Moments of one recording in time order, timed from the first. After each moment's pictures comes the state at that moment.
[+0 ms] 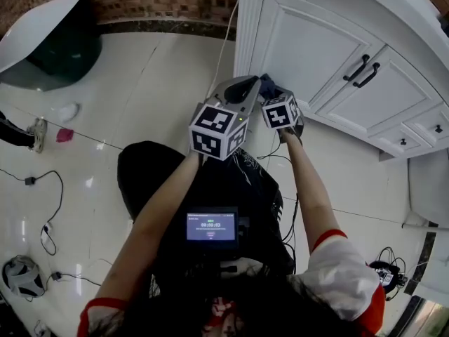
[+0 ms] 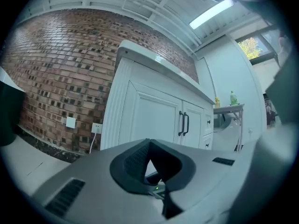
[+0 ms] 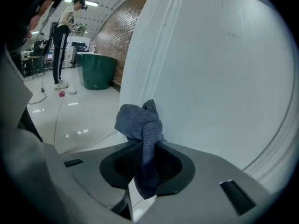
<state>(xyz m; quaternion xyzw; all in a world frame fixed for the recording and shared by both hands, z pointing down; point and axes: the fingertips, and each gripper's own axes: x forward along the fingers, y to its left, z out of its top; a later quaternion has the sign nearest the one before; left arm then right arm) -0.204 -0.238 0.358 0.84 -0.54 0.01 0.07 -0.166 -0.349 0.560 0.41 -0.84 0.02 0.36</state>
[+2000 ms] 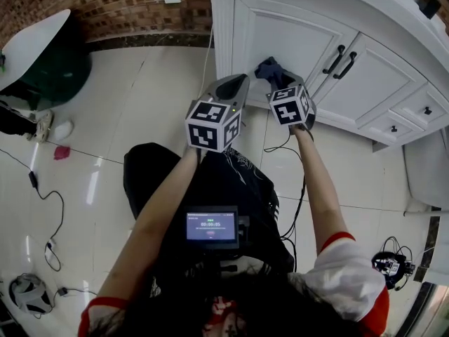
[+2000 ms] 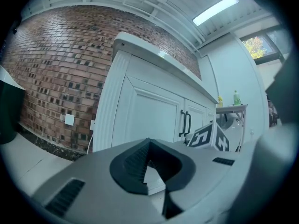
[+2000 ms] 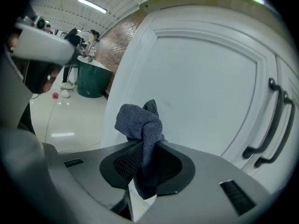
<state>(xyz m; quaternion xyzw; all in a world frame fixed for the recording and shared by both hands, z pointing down) -0.179 -0.254 0.353 0.83 -0.54 0.01 0.09 -0.105 -0.358 0.442 0.46 -0.83 -0.07 0.30</state>
